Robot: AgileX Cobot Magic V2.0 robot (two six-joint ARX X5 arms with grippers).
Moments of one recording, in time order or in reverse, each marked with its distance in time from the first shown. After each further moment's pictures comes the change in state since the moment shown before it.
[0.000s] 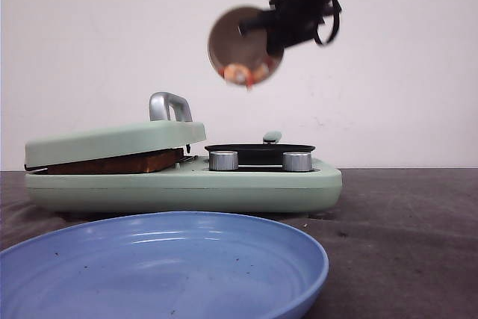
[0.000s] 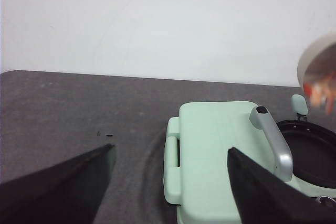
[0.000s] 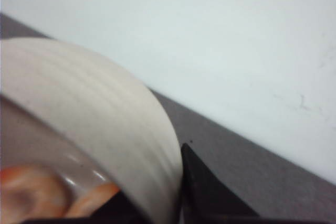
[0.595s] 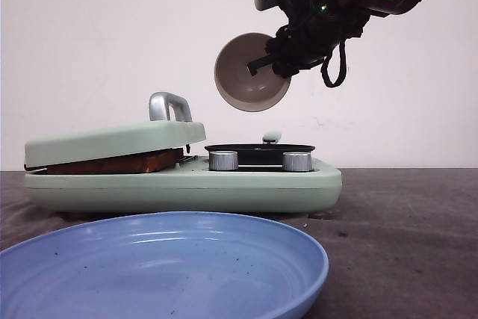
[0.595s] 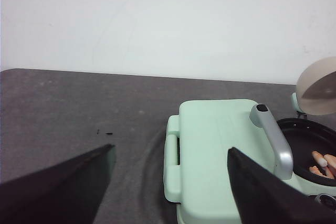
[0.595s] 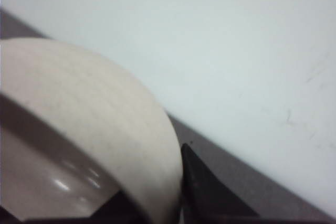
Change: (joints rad) left arm 0.000 0.000 0.000 -0.003 0.001 0.000; right arm -0.001 0.009 -0.204 0.362 0.003 -0.113
